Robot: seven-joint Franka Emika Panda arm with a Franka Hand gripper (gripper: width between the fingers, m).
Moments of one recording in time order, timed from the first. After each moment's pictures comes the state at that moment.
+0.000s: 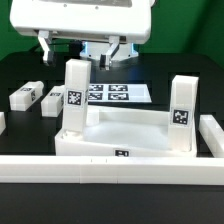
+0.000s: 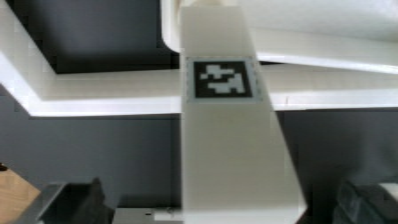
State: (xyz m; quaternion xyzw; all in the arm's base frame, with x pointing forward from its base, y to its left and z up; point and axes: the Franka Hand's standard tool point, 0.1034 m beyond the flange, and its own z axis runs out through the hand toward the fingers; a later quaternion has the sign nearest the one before) arm 0.575 -0.079 0.142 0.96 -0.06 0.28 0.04
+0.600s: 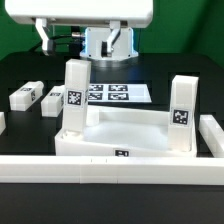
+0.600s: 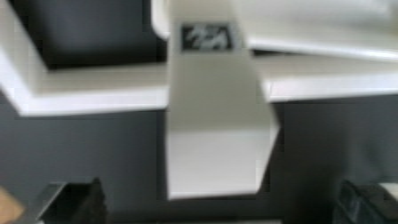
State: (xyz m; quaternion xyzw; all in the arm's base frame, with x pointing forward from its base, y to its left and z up) arm 0.581 -0.069 0.148 0.97 -0.06 0.22 0.01
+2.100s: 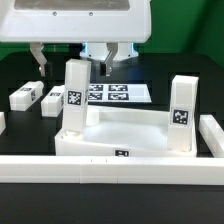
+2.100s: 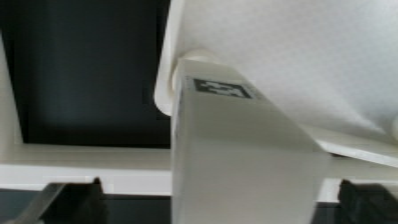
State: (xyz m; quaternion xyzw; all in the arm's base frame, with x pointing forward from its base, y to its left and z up) arm 0.593 -0.081 0.125 1.00 0.00 0.04 0.00
